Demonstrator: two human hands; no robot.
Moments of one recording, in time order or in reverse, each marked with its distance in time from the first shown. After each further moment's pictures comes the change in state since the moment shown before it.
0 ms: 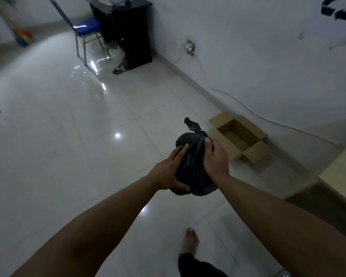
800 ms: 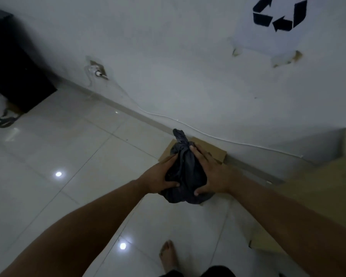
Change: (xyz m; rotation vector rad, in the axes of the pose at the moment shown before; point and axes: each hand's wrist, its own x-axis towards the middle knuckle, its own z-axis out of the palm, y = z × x) left_hand 0.590 -0.049 -0.039 -0.172 -0.338 0.339; right_hand 0.455 0.158 -0.121 -0.469 -0.494 -0.067
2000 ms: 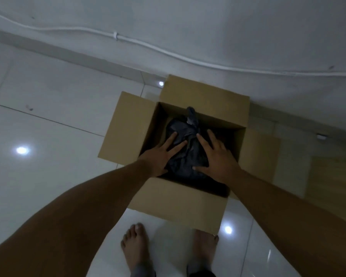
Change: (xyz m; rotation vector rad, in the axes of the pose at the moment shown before) left_hand 0.384 -0.398 0.323 0.432 -0.510 0.108; right_hand 0.217 0.473 0.347 0.017 -0.071 0.611
